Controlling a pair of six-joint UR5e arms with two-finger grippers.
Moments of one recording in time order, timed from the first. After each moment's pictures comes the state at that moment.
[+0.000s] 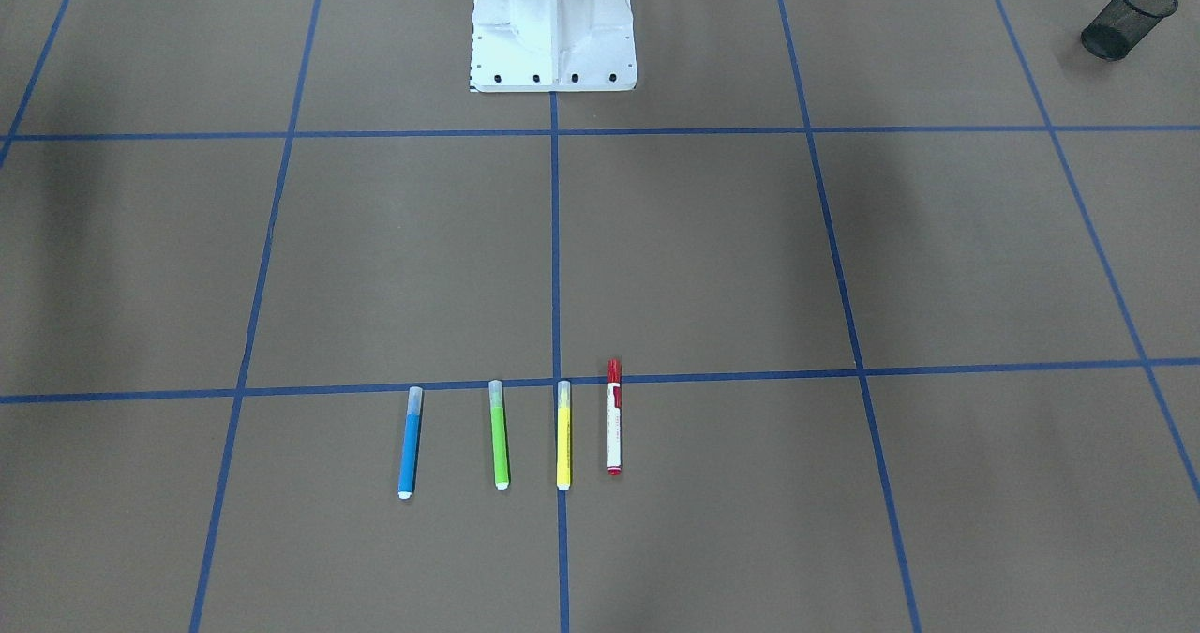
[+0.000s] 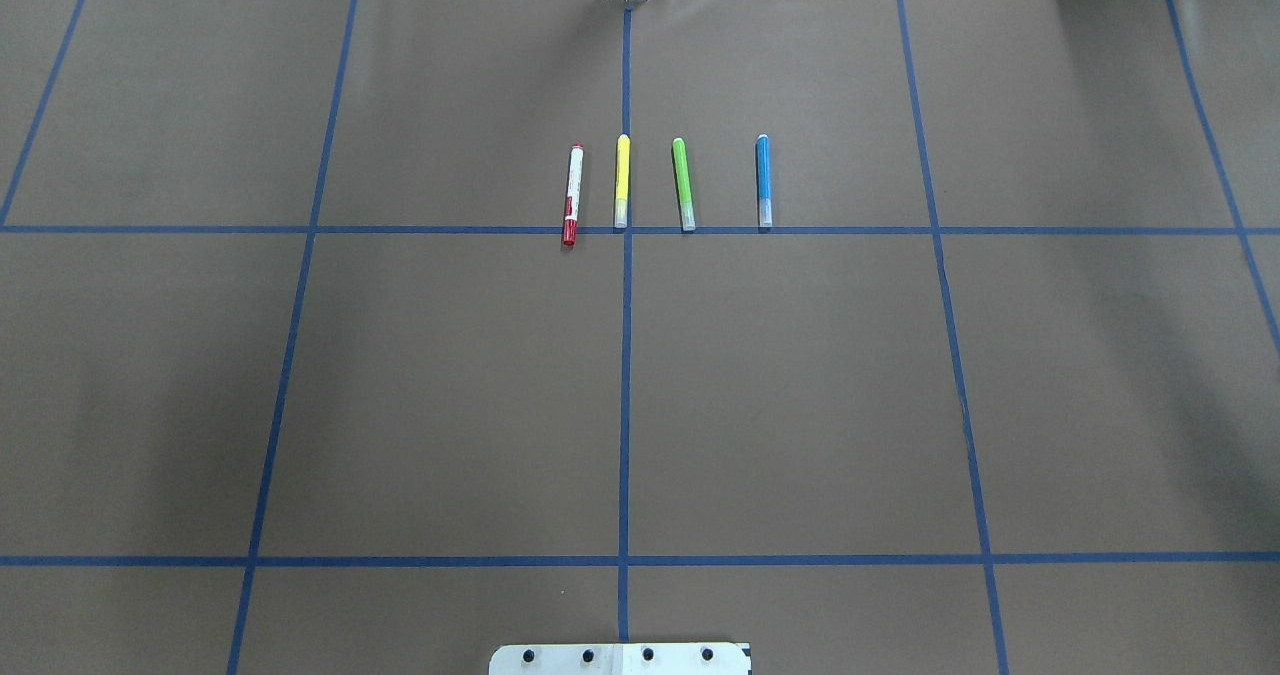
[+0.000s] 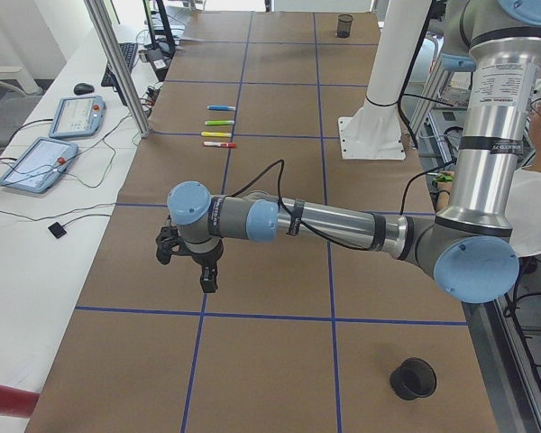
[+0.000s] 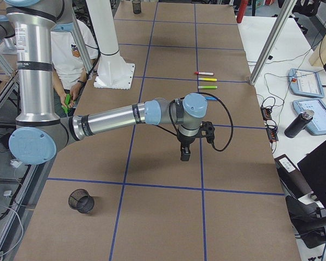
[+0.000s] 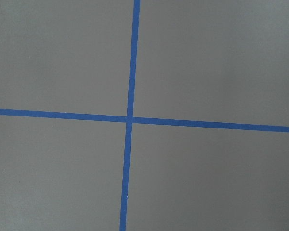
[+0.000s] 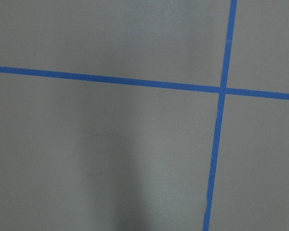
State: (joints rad) left arm -1.53 -1.67 -1.63 -1.49 -2.41 -0.15; right arm 1.45 -1.58 1.85 -1.79 2.36 0.03
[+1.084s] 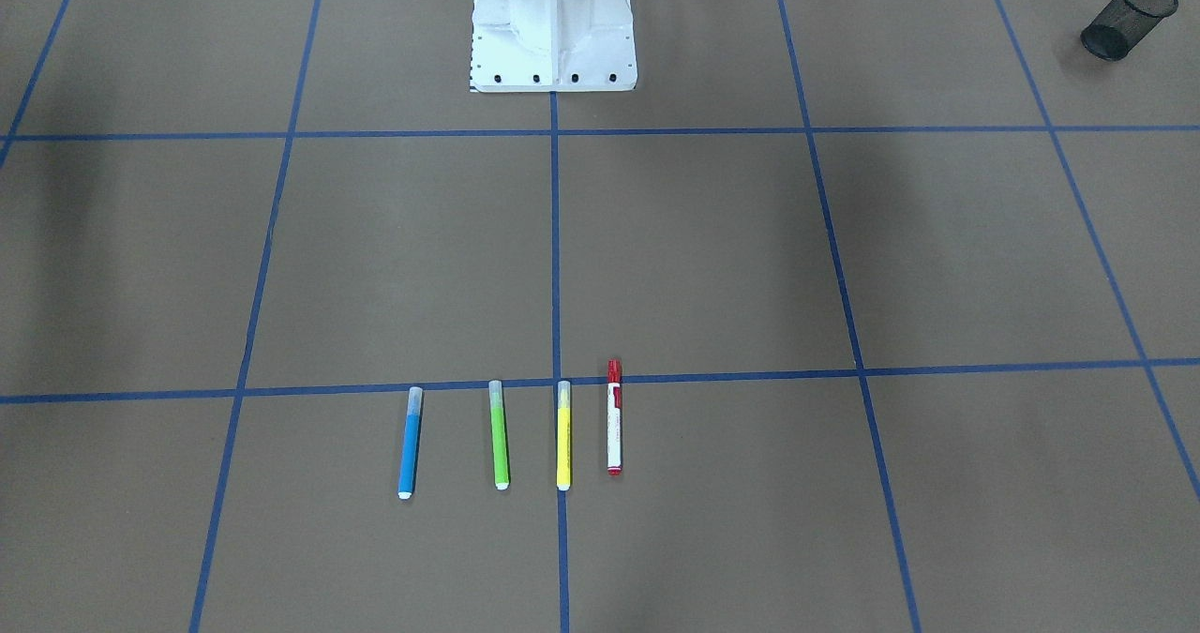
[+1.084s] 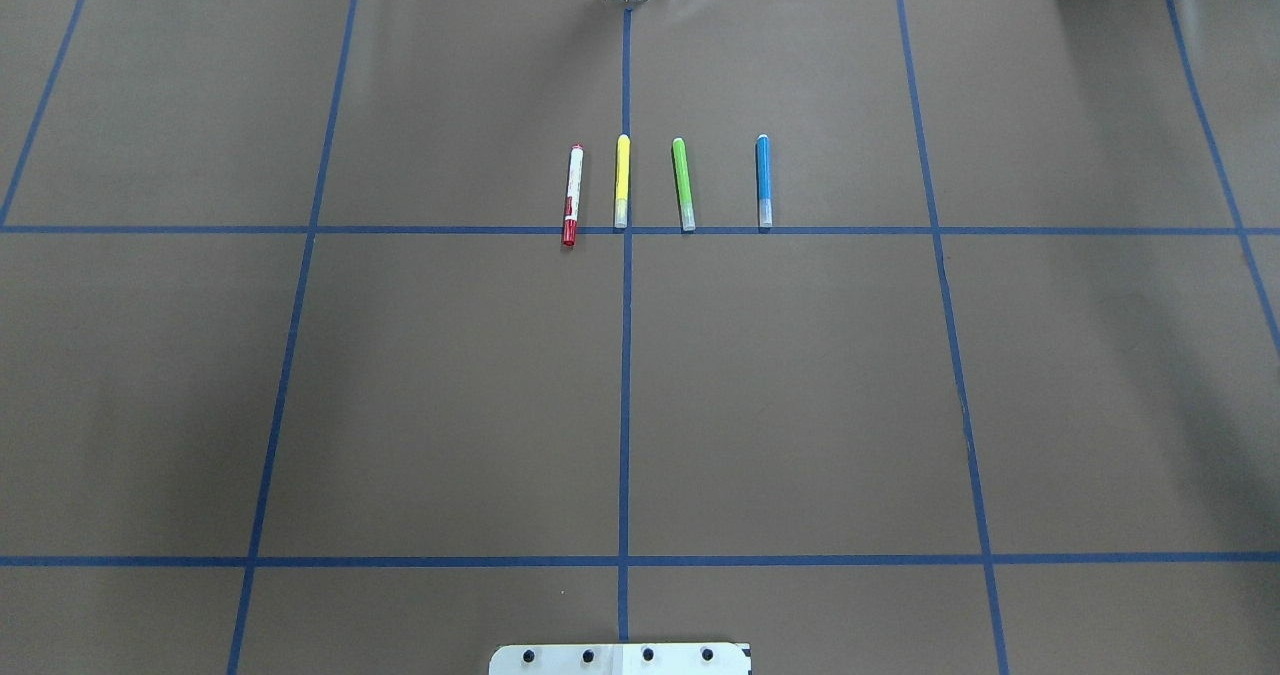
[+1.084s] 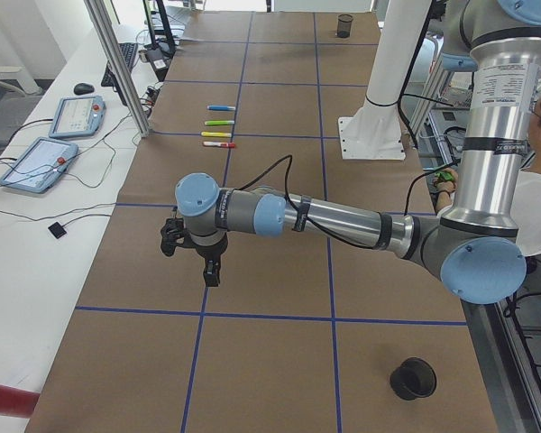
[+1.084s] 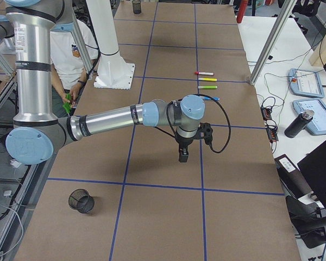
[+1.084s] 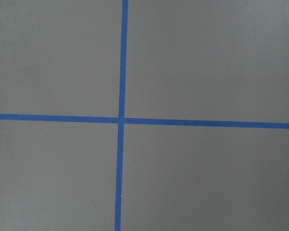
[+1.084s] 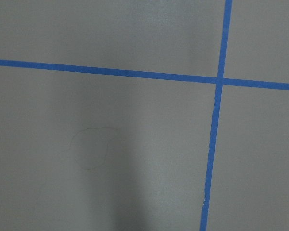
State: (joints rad) left arm -1.52 -1.65 -1.69 -1.49 -2.40 -0.15; right arm 1.45 -1.60 1.85 -1.77 2.36 0.04
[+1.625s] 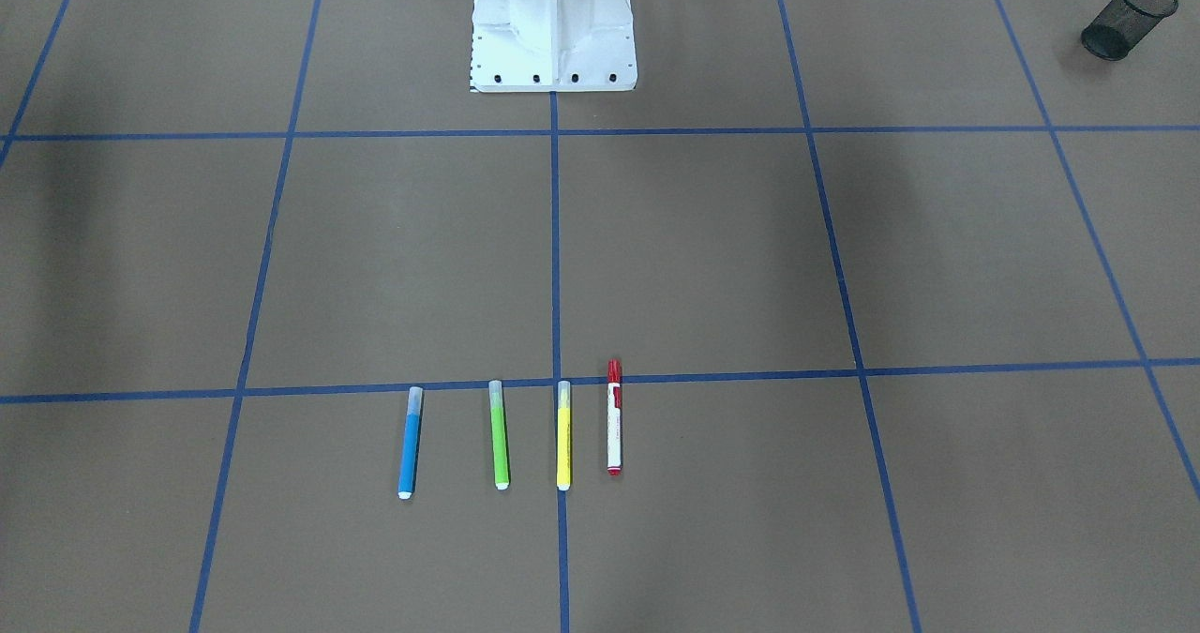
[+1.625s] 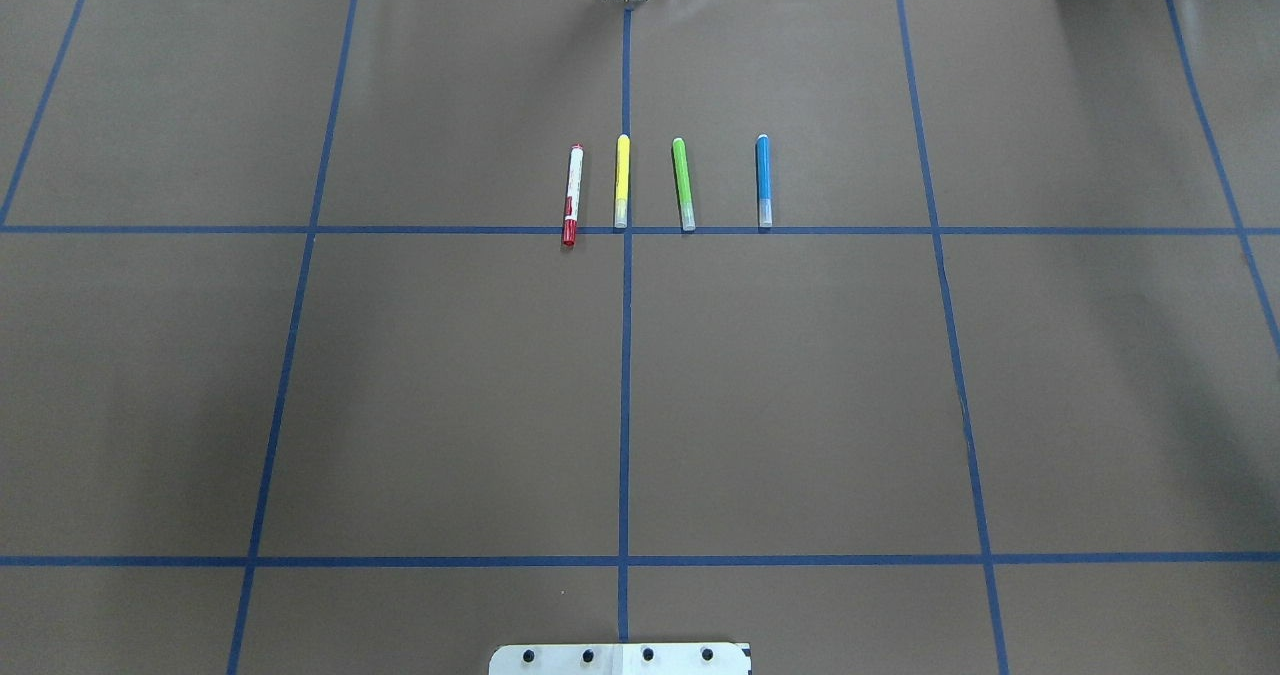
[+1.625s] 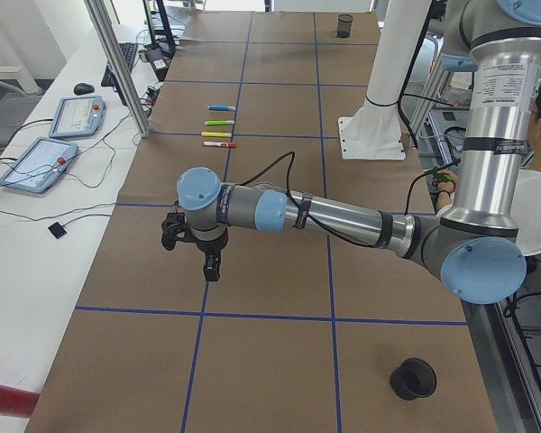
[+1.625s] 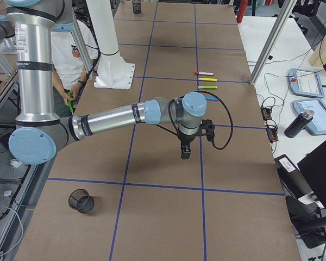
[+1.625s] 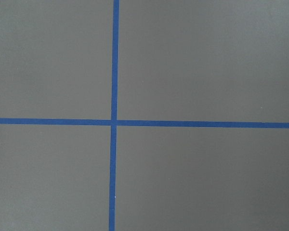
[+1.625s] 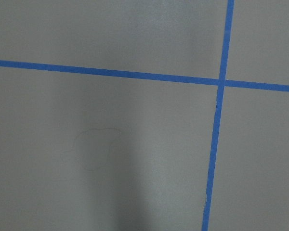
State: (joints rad) left arm -1.52 -1.65 -1.71 -1.50 -2.41 -0.15; right arm 1.45 -1.58 1.85 -1.77 2.38 0.04
